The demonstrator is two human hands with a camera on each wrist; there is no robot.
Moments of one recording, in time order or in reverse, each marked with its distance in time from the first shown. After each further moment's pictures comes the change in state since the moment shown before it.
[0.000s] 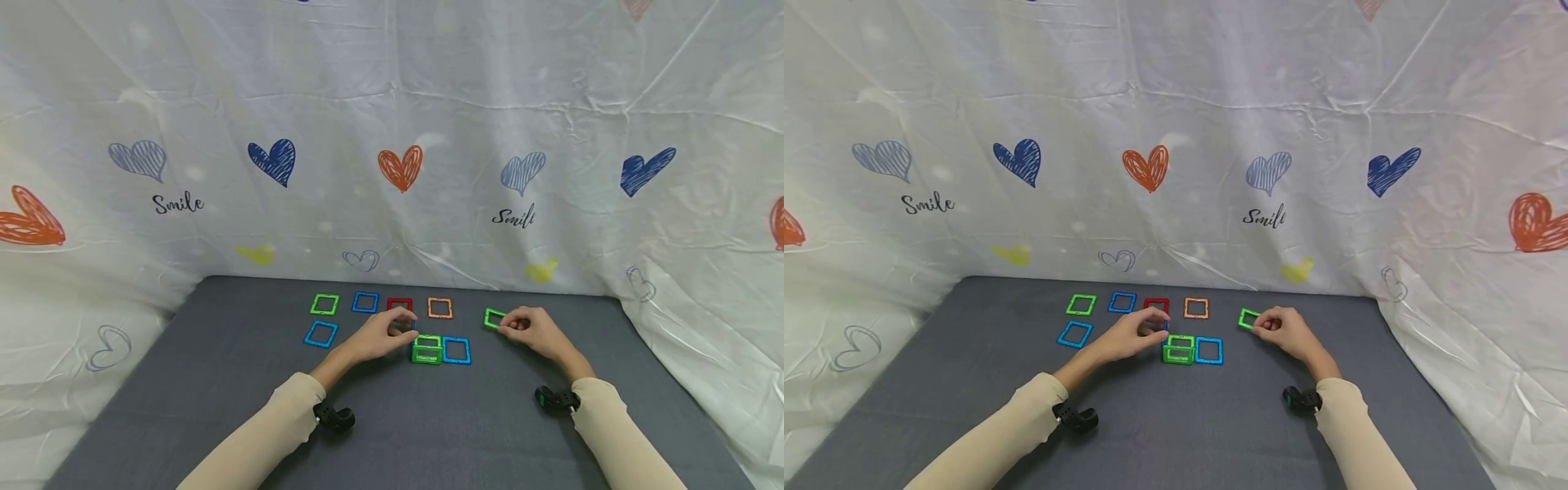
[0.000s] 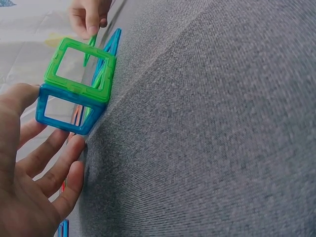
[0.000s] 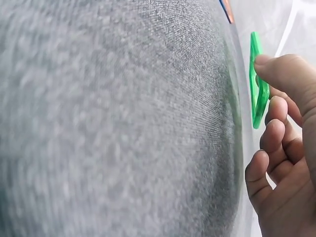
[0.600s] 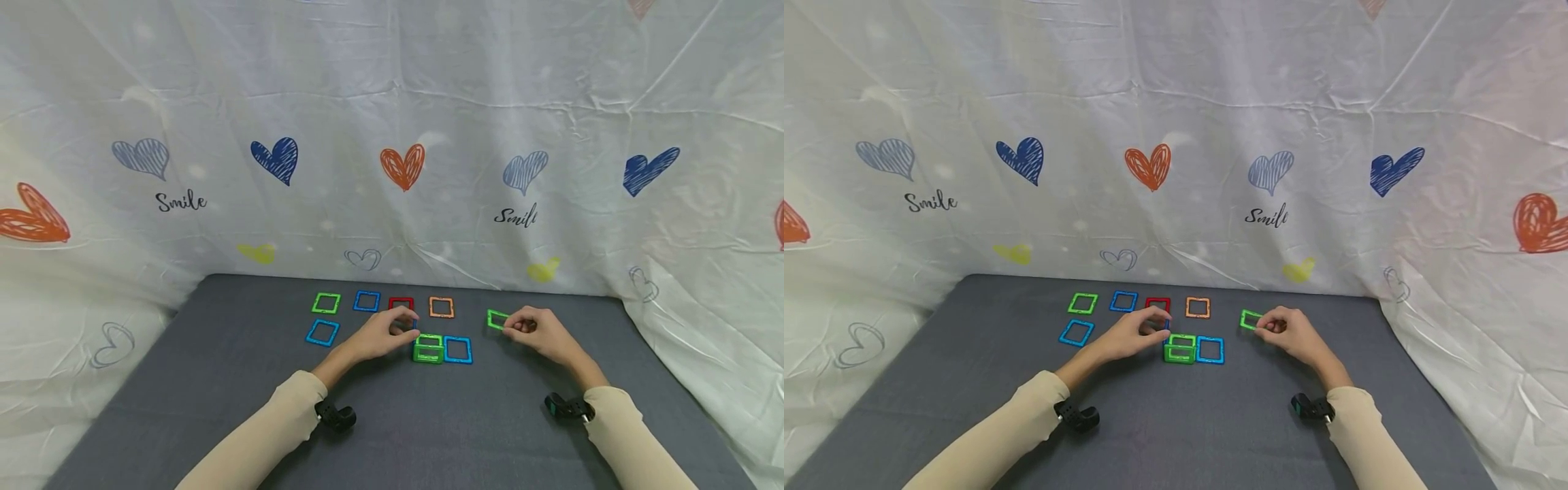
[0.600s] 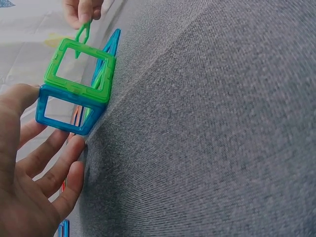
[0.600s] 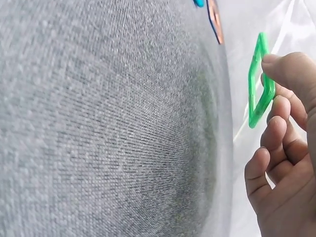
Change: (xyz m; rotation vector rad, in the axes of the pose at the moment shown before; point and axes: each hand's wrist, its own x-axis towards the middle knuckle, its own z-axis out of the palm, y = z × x) left_hand -0.001 -0.001 0.001 0.015 0.002 -0.003; right_hand -0.010 -0.016 -0.008 0.039 -0.001 -0.062
